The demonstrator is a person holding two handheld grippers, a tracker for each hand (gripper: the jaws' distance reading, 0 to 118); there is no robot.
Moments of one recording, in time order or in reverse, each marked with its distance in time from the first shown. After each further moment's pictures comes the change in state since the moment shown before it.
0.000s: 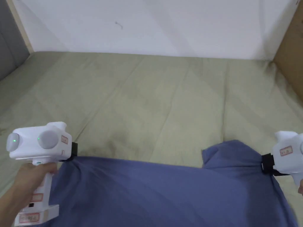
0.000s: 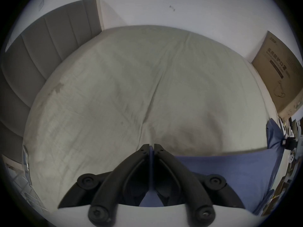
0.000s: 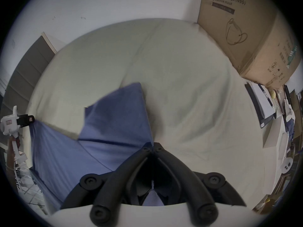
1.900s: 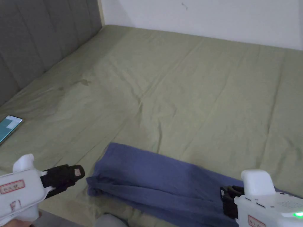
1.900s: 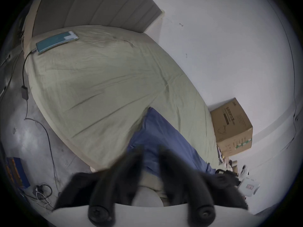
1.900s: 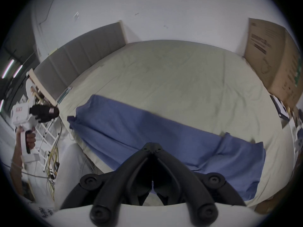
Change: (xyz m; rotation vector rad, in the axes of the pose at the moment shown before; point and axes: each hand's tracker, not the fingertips) left arm -0.201 -0.303 0.192 0.180 -0.437 0.617; right arm -0.224 -0.258 0.128 0.187 0.306 0.323
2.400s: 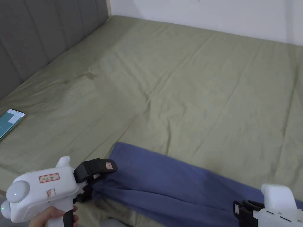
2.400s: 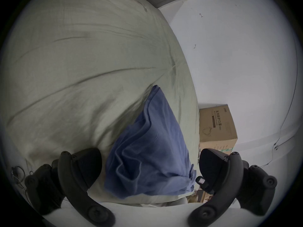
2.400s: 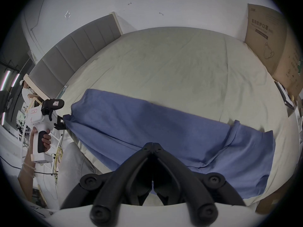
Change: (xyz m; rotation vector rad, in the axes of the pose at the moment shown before) left arm -0.025 0.001 -0.088 -0.207 -0.164 0.241; right arm 0.023 -0.002 -0.022 -0.084 0.011 -0.106
